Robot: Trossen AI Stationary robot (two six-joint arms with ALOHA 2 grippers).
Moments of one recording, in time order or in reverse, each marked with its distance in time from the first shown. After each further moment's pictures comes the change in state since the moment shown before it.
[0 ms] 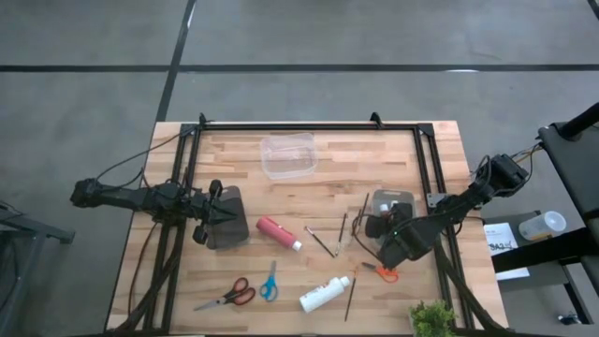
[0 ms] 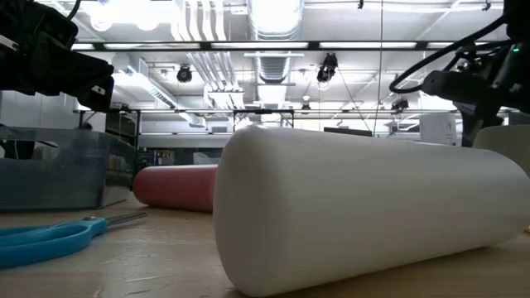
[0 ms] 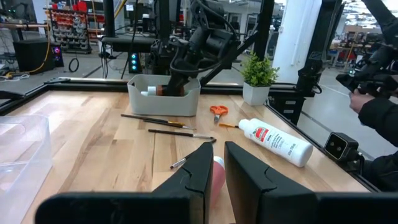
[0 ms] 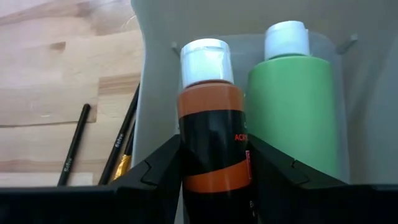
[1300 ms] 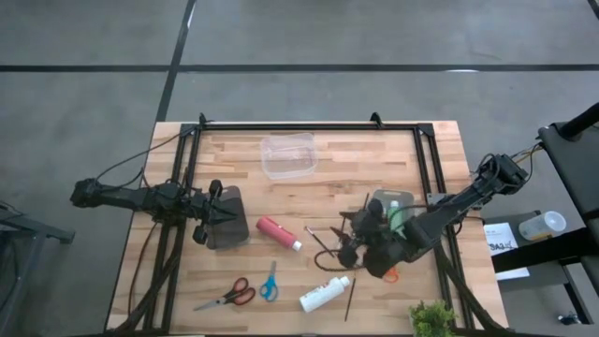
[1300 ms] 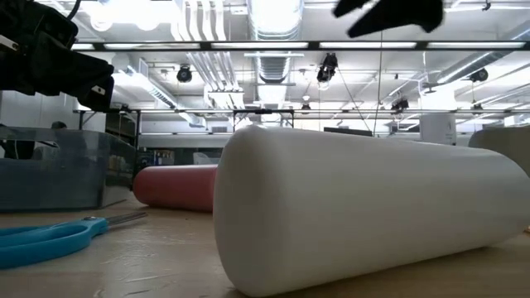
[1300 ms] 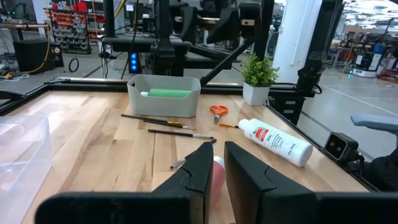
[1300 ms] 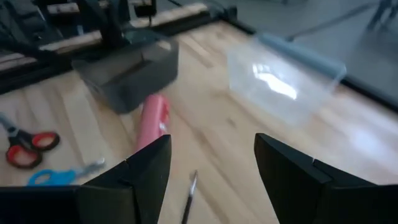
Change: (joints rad) left arm 0.000 0.000 0.000 0.000 0.000 0.000; right arm -0.040 0.000 0.321 0.576 0.394 -1.510
